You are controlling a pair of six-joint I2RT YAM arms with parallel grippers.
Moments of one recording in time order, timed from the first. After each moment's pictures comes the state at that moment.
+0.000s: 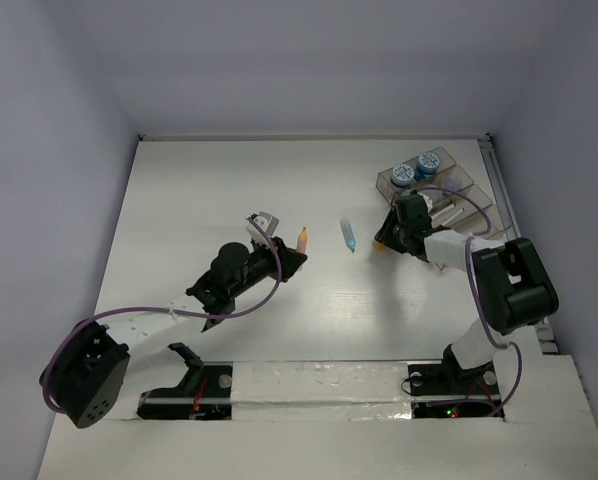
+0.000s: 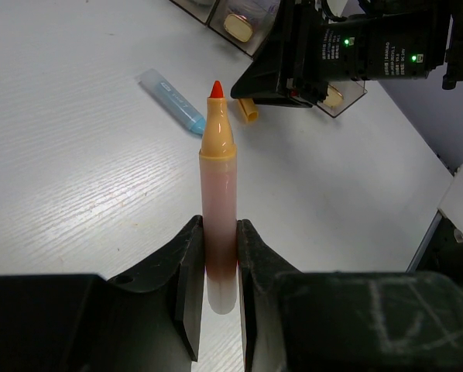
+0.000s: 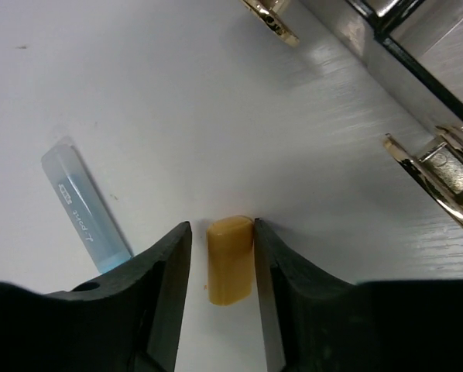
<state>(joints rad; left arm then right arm) -0.71 1.10 0.39 0.54 0.14 -0.46 0.29 1.64 0.80 0.02 0.12 0.71</state>
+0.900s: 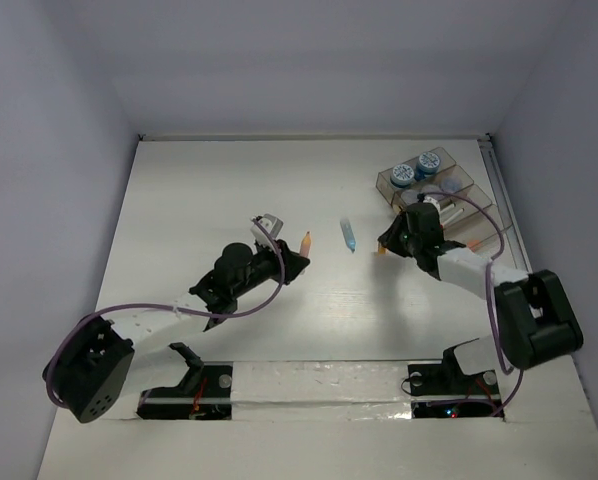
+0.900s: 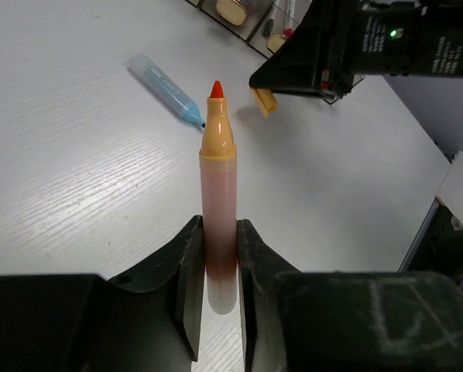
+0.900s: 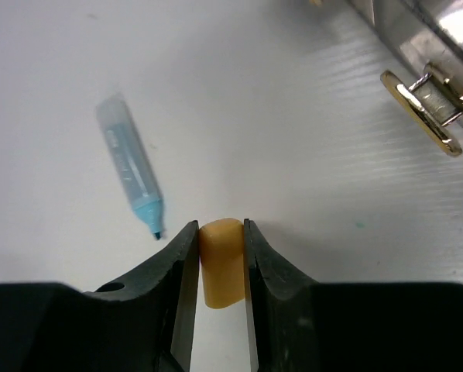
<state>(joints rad) -0.71 1.12 0.39 0.54 0.16 -0.46 0.30 1.48 0.68 0.07 0.05 0.69</state>
